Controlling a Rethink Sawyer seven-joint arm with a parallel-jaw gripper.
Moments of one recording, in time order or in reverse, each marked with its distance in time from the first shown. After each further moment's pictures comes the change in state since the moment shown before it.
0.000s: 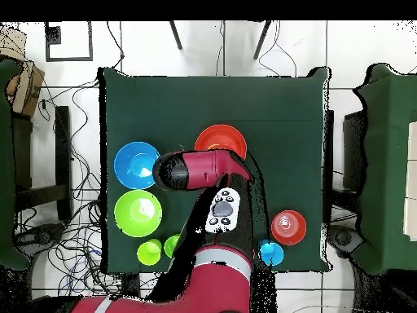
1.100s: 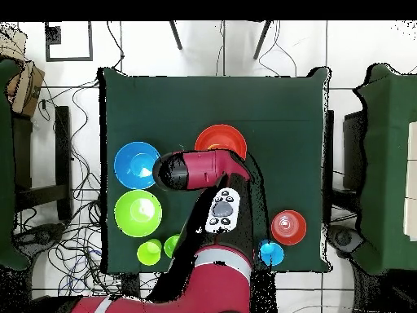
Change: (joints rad) arm 0.000 0.000 0.000 0.000 0.000 0.000 0.000
